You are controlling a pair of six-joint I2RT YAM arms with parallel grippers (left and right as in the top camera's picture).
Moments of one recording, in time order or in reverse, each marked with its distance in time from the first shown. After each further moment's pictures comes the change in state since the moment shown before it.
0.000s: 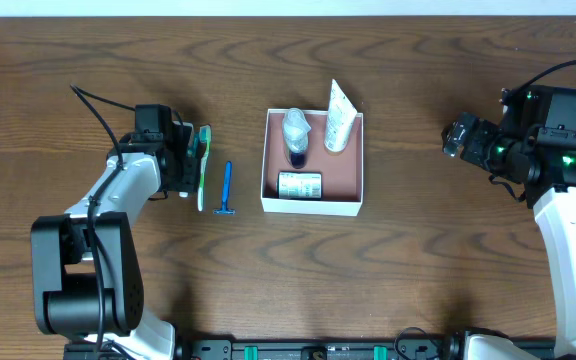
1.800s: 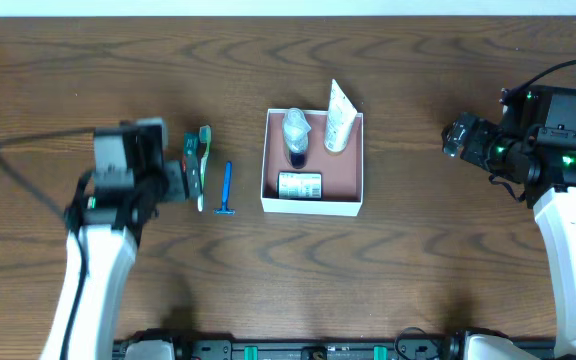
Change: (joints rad) left arm 0.000 -0.486 -0.036 -0.159 0.112 -0.227; right arm 0.000 0.000 0.000 0.000 0.000 0.000
